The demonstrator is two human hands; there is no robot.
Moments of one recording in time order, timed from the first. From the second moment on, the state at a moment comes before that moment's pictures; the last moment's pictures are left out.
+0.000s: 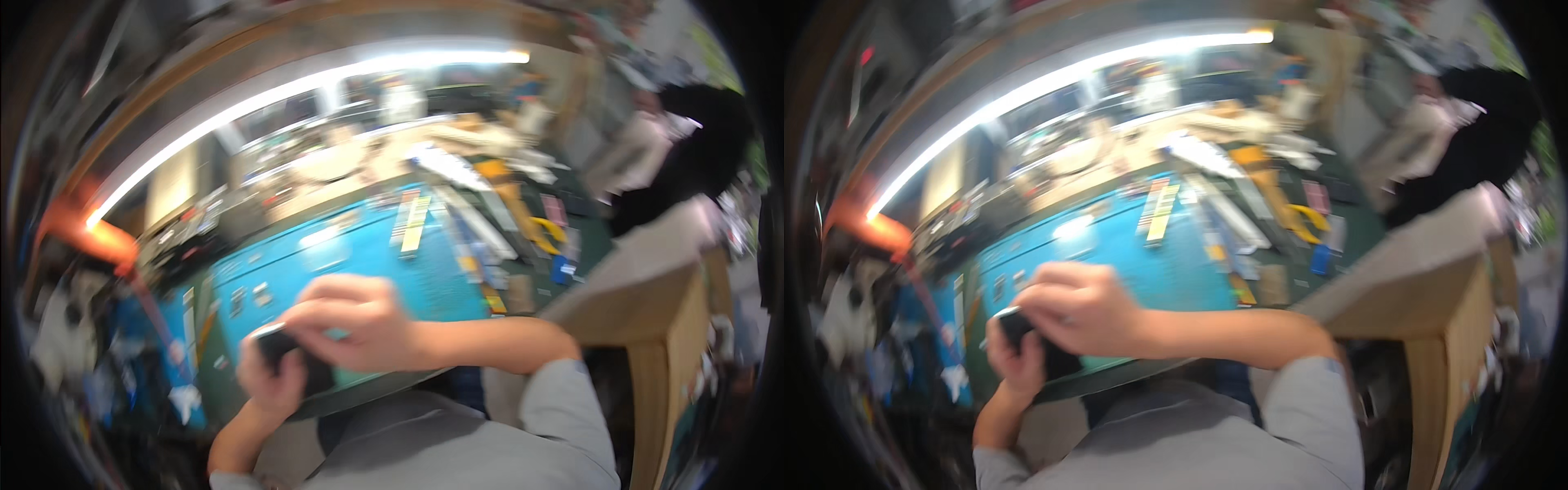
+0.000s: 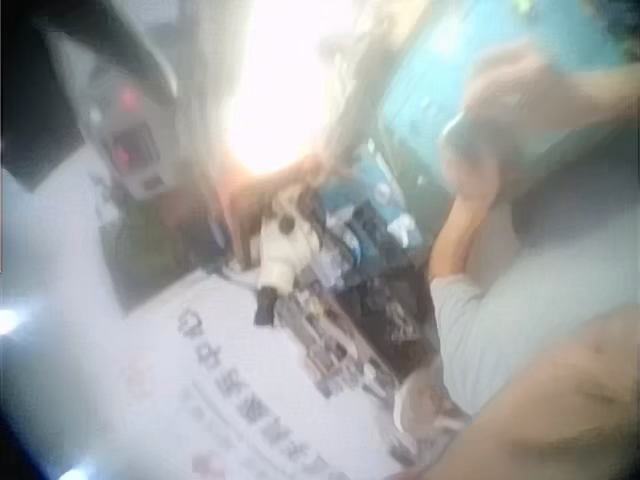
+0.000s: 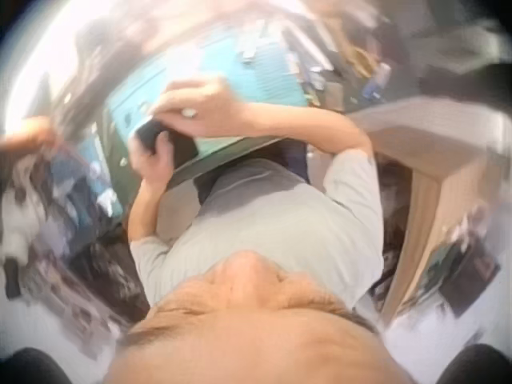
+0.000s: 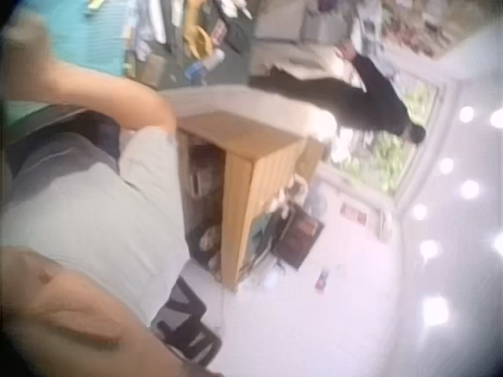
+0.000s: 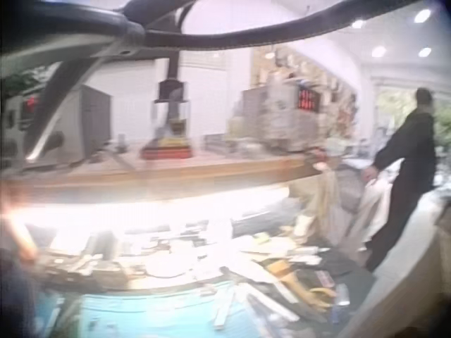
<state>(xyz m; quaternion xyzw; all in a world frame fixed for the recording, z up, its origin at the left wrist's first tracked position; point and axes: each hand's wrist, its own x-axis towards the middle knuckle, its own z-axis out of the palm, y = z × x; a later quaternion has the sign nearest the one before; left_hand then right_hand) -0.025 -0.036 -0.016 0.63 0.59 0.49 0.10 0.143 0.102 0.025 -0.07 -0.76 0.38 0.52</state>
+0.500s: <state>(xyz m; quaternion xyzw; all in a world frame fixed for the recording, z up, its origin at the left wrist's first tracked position) -0.028 -0.038 -0.039 0.56 0.67 0.50 -0.02 0.140 0.092 0.020 0.00 -0.74 0.31 0.60</state>
